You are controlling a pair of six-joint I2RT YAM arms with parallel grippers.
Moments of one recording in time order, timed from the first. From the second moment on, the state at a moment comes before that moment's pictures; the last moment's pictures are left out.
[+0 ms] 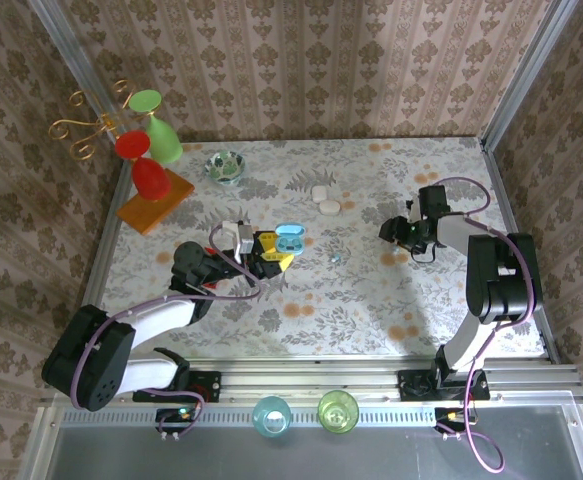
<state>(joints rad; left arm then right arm) -0.55 1.25 0.38 1.14 0.89 -0.29 -0.03 1.74 0.96 -0.33 -0.37 0.40</state>
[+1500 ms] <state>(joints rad) -0.55 1.24 0.37 1.14 0.89 -0.28 -0.03 1.76 0.93 -0.38 -0.44 0.37</state>
